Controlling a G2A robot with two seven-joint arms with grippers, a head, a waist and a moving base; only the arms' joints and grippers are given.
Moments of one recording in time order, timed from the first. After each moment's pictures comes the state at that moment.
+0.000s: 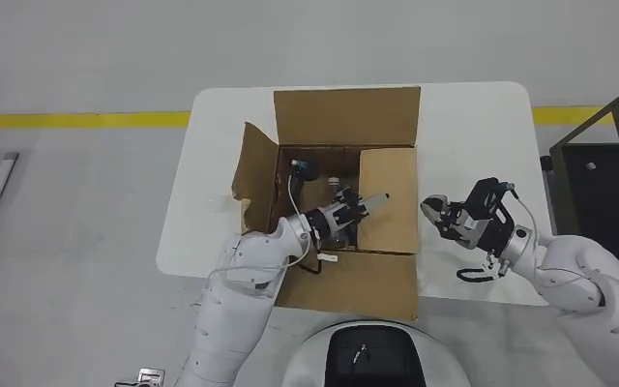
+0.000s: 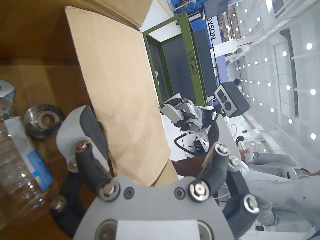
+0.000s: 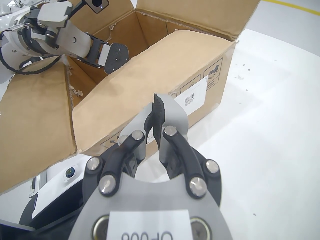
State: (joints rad) left arm 0.92 -1.35 -1.12 -1.63 0.27 -0.07 -0.75; right arm -1.34 -0.99 1.46 -1.79 -0.77 -0.59 0.32
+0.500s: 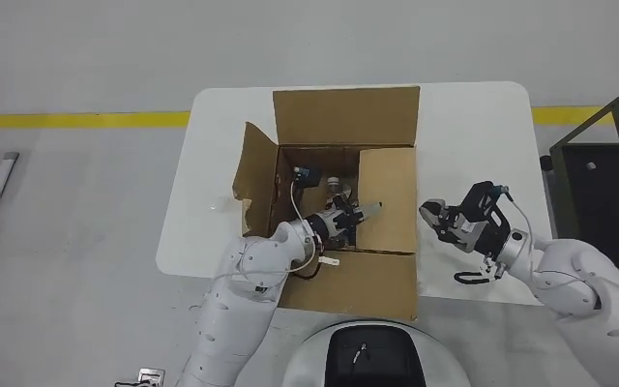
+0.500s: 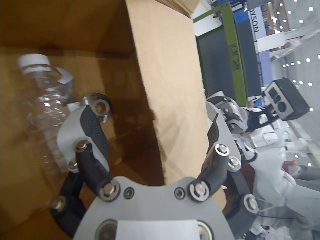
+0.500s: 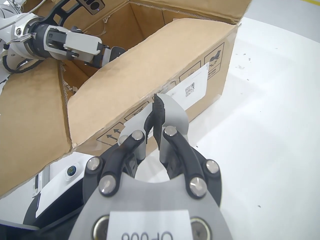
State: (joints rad) left arm 0.94 -1.34 -1.10 -1.63 0.34 0.00 -0.77; right arm -1.34 -1.00 1.44 -1.79 -0.77 -0.57 0.34
